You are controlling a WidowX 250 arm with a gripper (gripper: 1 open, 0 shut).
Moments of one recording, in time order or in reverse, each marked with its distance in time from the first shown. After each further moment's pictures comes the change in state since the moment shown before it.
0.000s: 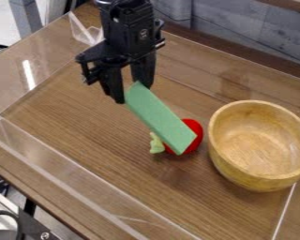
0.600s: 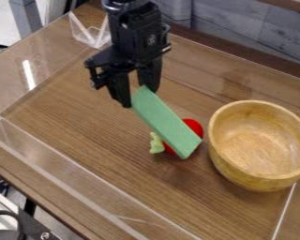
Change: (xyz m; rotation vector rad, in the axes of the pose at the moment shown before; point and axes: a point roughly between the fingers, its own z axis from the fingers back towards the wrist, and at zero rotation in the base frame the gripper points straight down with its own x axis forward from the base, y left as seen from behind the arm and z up) arm 0.003 0.010 -0.008 0.020 0.018 0.002
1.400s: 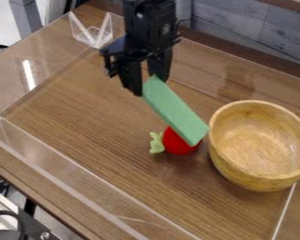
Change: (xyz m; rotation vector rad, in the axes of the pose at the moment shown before) arm -0.004 0.018 0.007 -0.014 0.006 0.000
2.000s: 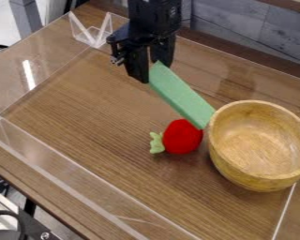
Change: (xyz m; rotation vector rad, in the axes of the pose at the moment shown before) arm -0.004 0.008 0.009 0.027 0.006 0.111
